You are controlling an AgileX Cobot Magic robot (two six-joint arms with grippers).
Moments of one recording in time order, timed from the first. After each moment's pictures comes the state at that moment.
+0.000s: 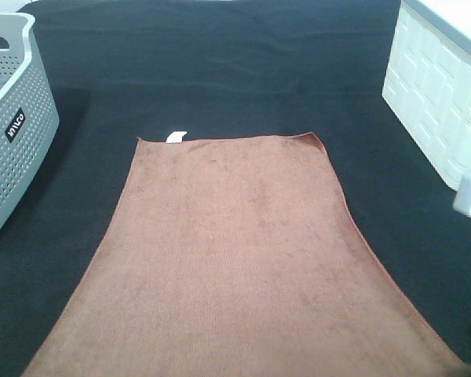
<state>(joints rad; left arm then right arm) -0.28 0.90 -0.45 -0.68 1.15 0.10 0.32 1.01 -0.53 0.46 1.19 -0.07</state>
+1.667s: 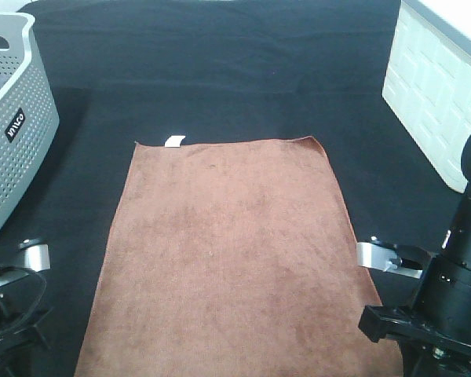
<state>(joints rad) -0.28 1.60 -0.58 -0.65 1.06 0.20 0.31 1.74 -0.62 0.46 1.03 -0.23</state>
